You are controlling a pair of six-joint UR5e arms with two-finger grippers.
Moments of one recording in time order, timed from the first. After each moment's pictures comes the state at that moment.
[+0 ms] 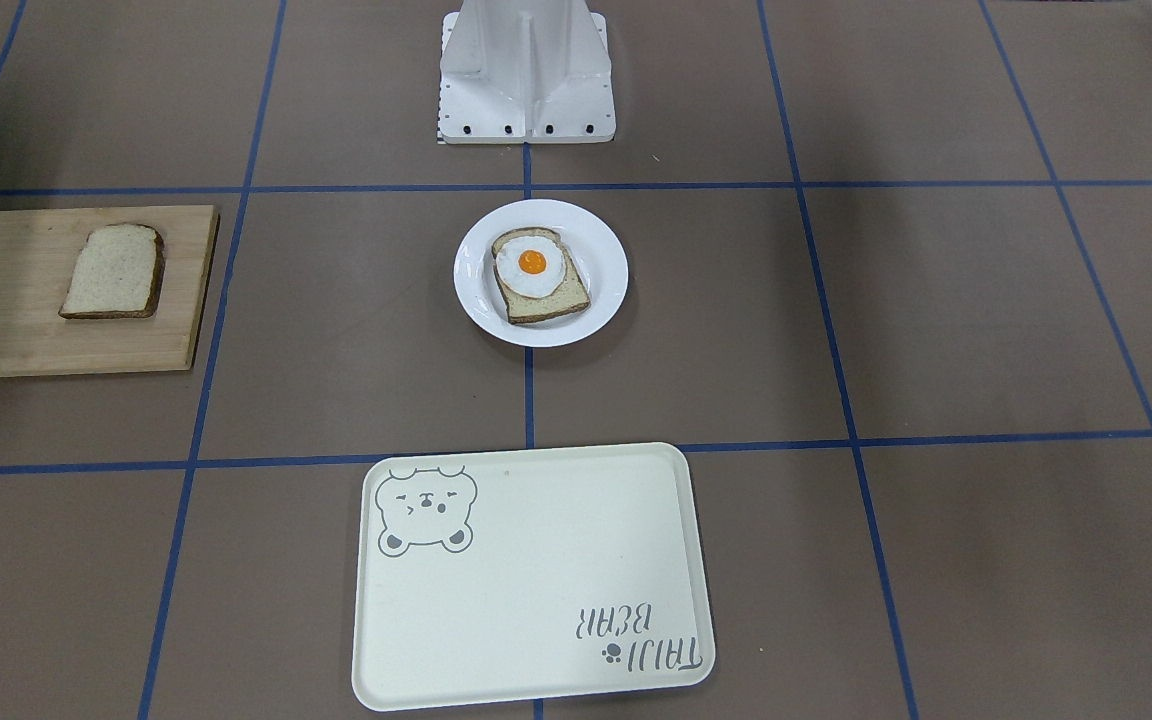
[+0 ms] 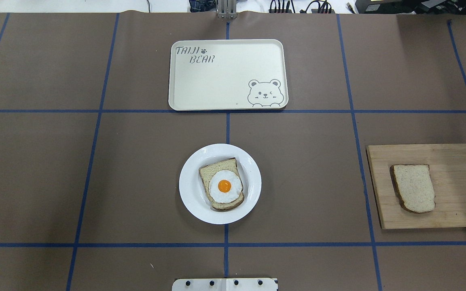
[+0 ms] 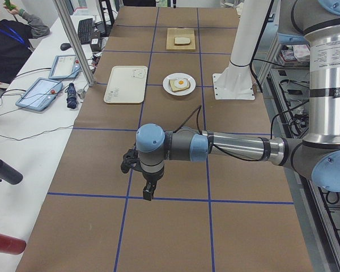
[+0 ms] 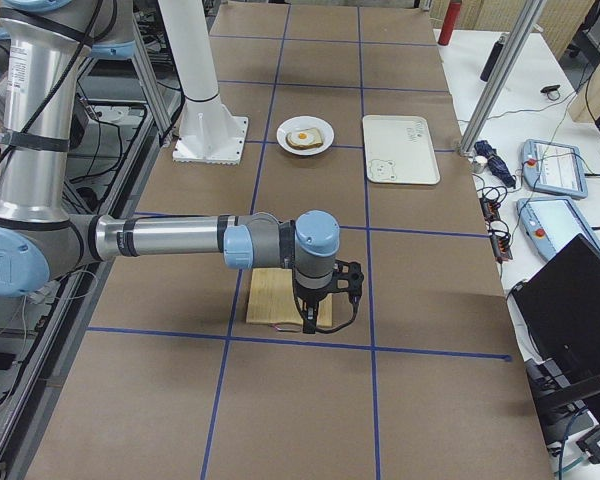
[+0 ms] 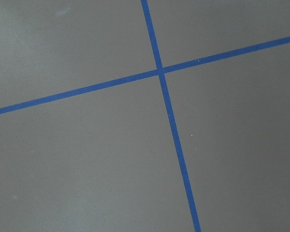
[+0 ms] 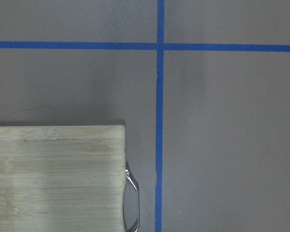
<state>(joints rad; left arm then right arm) -1.59 -1.47 -1.78 -1.50 -2.30 0.22 1.49 -1.76 1.83 -1.57 2.31 0.11</state>
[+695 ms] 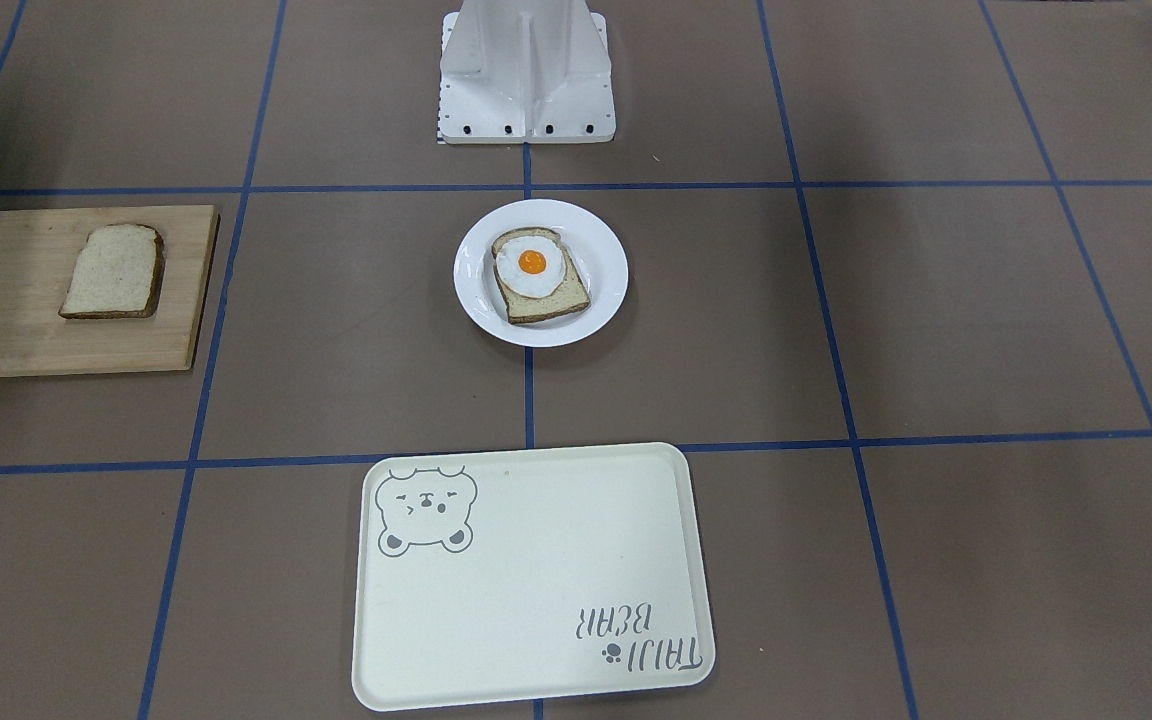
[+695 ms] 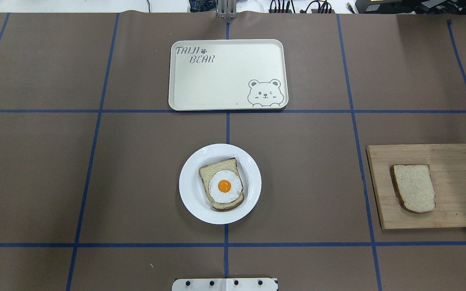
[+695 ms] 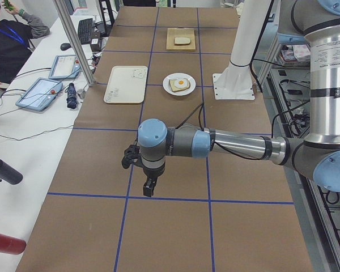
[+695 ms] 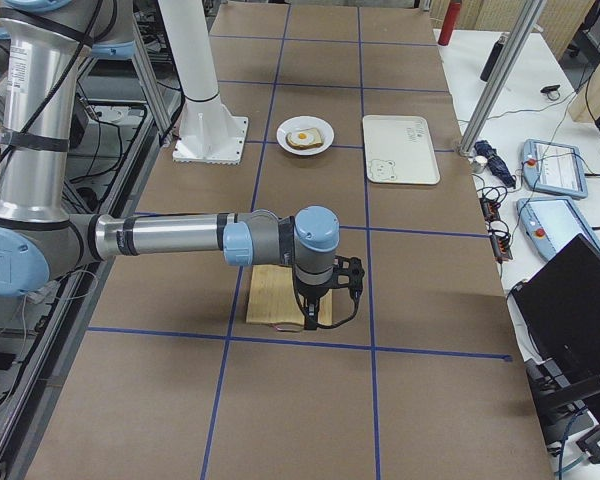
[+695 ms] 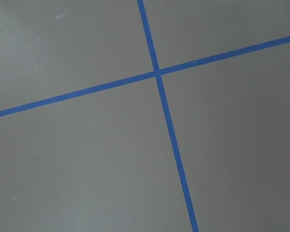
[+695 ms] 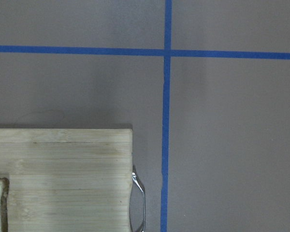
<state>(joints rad) -1.59 -1.46 -1.84 -1.50 -2.30 0.22 1.49 -1.75 1.85 -1.57 2.31 0.11</state>
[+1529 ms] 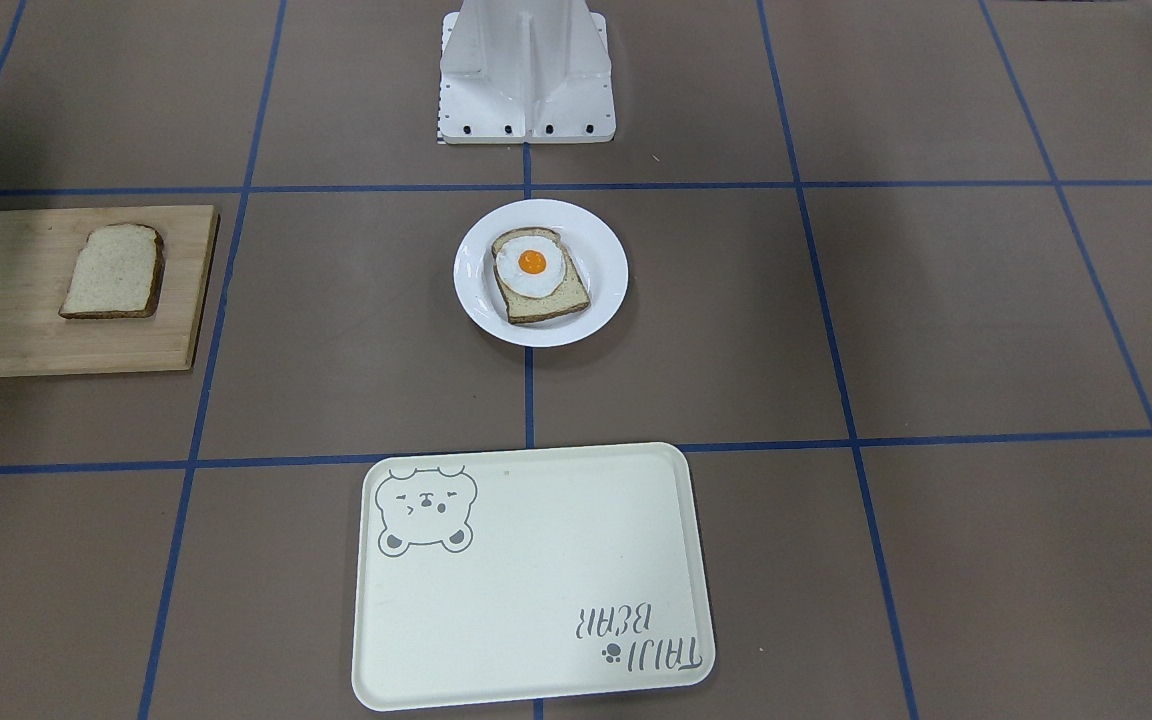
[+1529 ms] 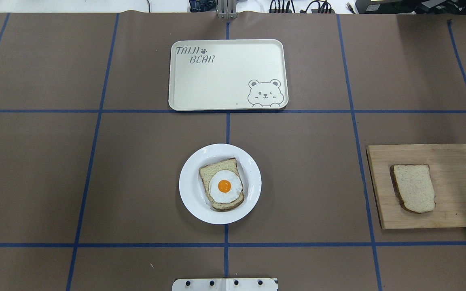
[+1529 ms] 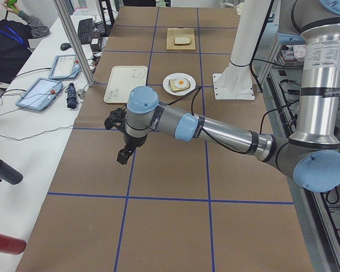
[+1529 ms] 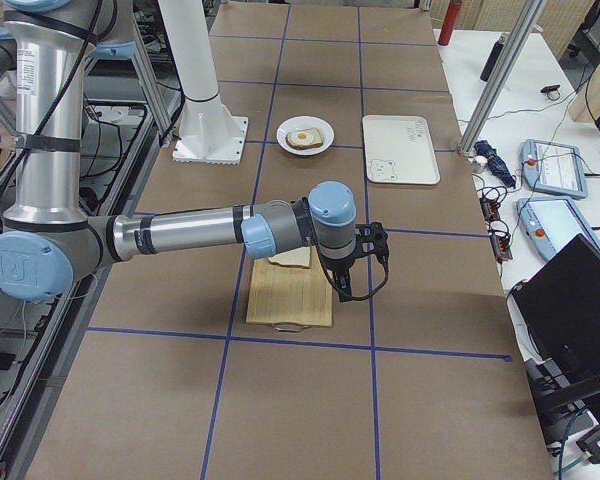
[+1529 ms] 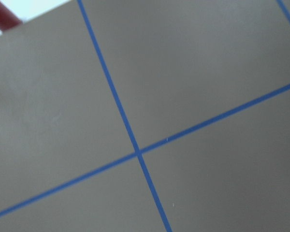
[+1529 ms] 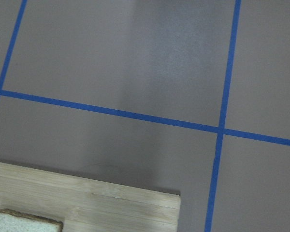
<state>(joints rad) -1.59 -1.58 -1.85 -1.67 -2.36 0.22 1.48 -1.68 1.82 -1.36 2.40 0.16</state>
